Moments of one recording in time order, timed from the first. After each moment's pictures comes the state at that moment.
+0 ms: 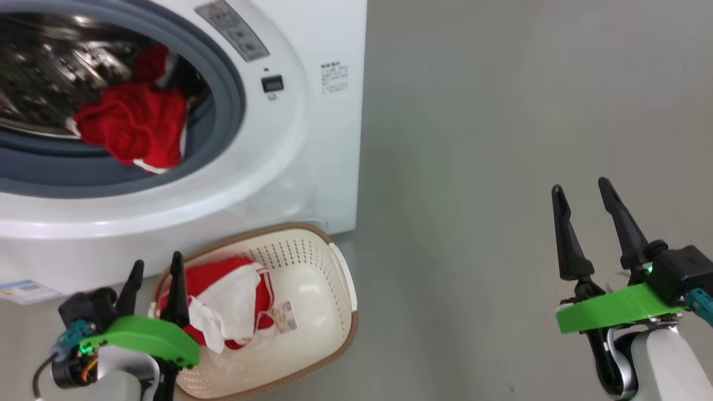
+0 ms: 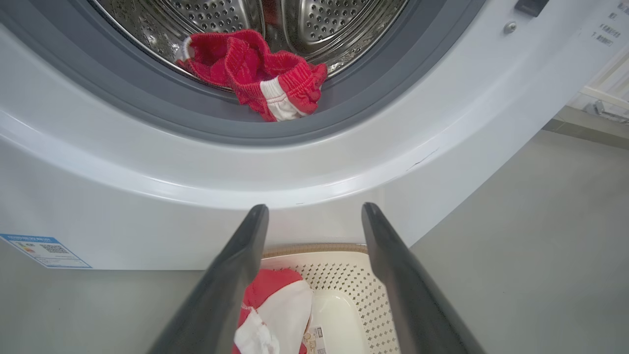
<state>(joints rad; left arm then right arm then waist) -0.41 0.06 0.08 0.72 -0.34 -0.13 -0.25 -0.19 -0.04 -0.06 0.15 0.23 0.12 -0.26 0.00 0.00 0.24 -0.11</state>
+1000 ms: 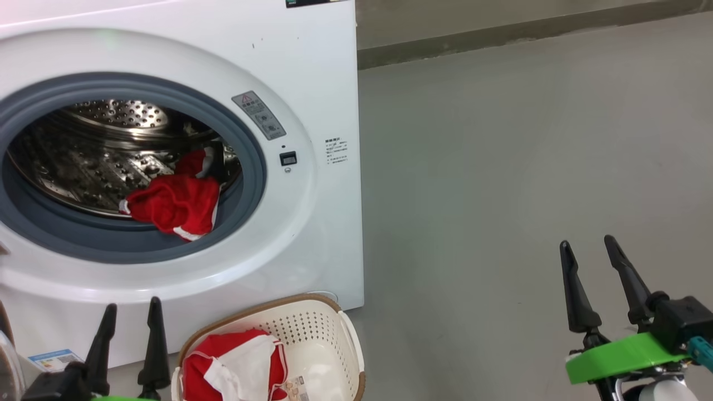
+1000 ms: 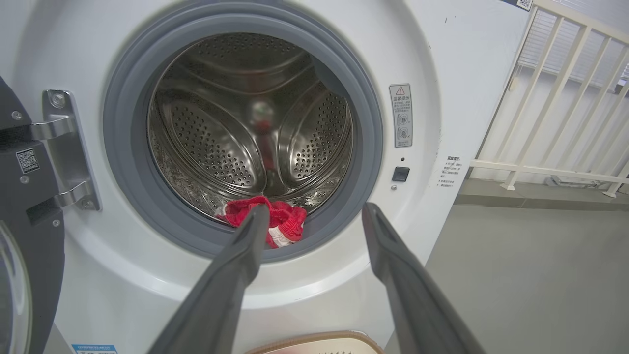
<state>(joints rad) -0.05 0.04 0.16 0.24 -0.27 -0.13 -0.25 -0.04 -0.04 -0.09 0.15 0.22 0.12 -0.26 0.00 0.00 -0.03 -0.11</state>
